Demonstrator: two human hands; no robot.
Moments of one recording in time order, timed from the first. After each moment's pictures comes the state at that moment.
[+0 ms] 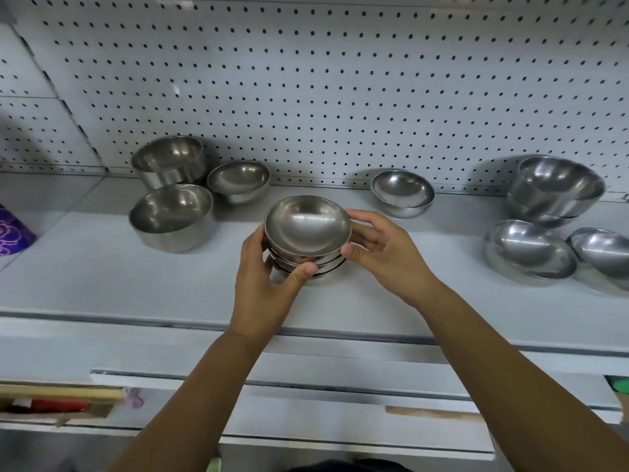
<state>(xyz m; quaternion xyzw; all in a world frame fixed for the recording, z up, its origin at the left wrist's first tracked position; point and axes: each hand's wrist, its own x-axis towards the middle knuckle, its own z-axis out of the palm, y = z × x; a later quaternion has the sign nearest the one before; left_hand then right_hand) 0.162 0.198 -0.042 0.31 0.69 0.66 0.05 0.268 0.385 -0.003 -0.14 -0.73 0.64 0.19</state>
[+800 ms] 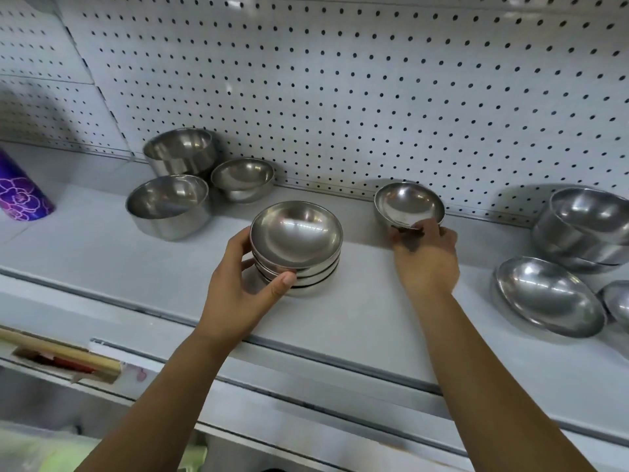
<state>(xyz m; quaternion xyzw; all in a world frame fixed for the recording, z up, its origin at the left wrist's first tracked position) 0.173 0.205 -0.042 0.30 0.74 0.60 0.00 0.248 0.484 -0.045 -0.42 -0.82 0.29 0.26</state>
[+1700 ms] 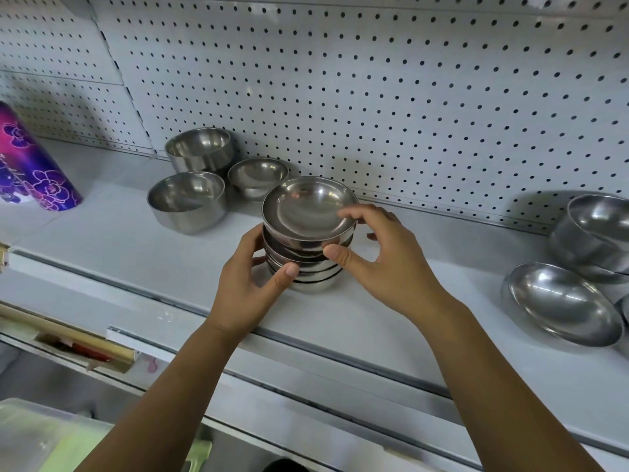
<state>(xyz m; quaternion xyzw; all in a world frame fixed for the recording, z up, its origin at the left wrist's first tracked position) 0.173 0.205 -0.042 0.30 0.75 0.59 -0.02 0.268 0.415 0.017 -0.03 -0.89 0.42 0.20</state>
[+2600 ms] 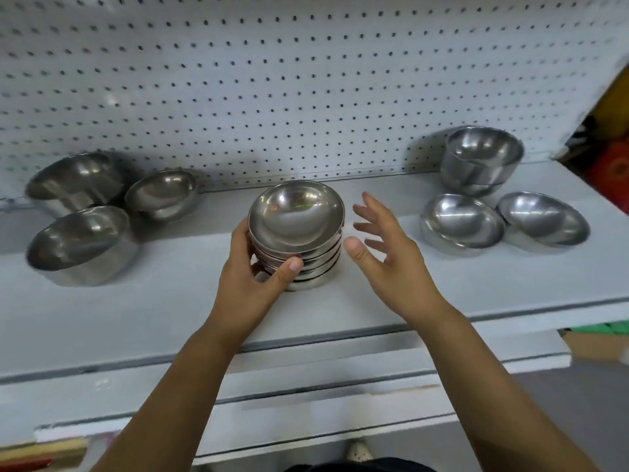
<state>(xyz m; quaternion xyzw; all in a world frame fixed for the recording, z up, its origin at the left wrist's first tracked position) 0.184 0.253 -0.026 0.39 0.66 0.62 0.18 0.346 0.409 -0.003 -0.24 -0.78 0.50 0.29</state>
